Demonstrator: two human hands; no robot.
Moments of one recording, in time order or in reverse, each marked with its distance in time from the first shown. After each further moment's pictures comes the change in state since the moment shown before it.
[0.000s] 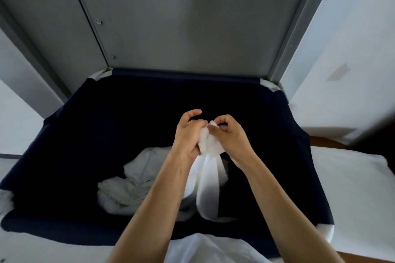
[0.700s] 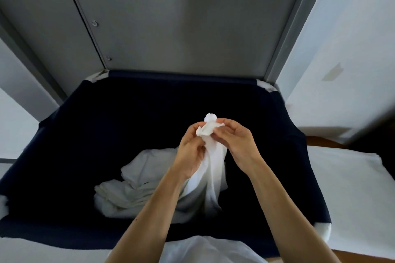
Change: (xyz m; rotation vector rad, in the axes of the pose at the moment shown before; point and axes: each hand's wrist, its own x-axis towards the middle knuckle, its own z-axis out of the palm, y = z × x) left_hand 0.001 -0.039 -0.020 0.000 -0.319 0.116; right_hand -0.007 0.011 -0.015 0.447 -0.030 0.073
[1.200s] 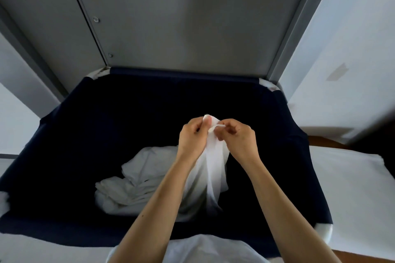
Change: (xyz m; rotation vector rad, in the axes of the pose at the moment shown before) left_hand 0.011 0.015 0.009 0.620 0.231 0.208; right_hand 0.006 -0.002 0.003 -0.673 0.142 -0.223
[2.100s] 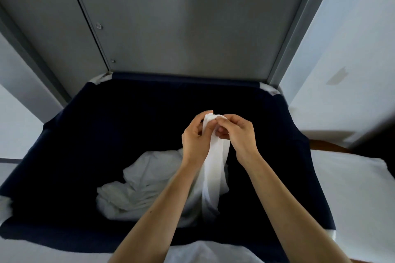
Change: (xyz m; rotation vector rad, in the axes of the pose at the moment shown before) left_hand 0.000 -0.005 0.010 -0.123 0.100 0.131; right_hand 0.009 -0.013 0.005 0.387 0.022 0.082
